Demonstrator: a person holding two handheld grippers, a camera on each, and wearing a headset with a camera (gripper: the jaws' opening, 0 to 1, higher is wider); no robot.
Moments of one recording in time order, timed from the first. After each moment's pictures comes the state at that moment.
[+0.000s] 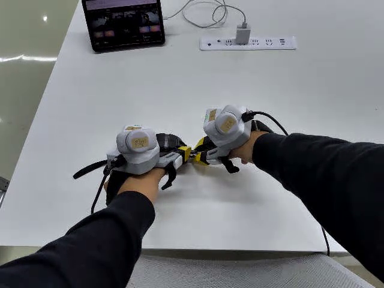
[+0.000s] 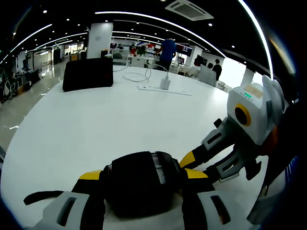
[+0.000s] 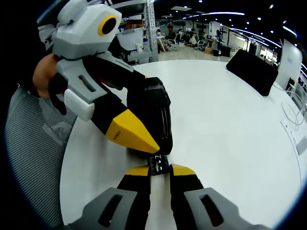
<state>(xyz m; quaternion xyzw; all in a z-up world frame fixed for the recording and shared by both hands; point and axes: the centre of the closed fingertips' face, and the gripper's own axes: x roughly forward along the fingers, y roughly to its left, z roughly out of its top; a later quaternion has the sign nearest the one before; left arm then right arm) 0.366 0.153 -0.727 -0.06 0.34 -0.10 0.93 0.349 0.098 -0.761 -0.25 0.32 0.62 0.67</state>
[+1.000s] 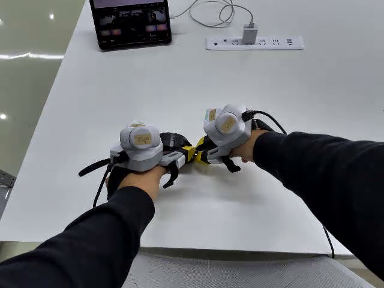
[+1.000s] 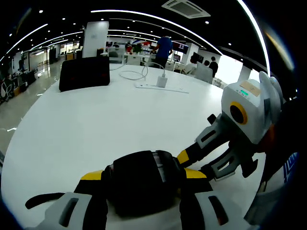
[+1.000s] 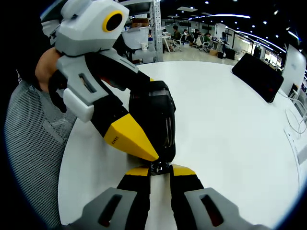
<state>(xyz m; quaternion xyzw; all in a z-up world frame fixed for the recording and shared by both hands) 0.362 0.152 -0.723 -0.05 0.35 -0.12 0.93 0.348 0.110 -0.761 -0.26 0.31 0.64 0.65</state>
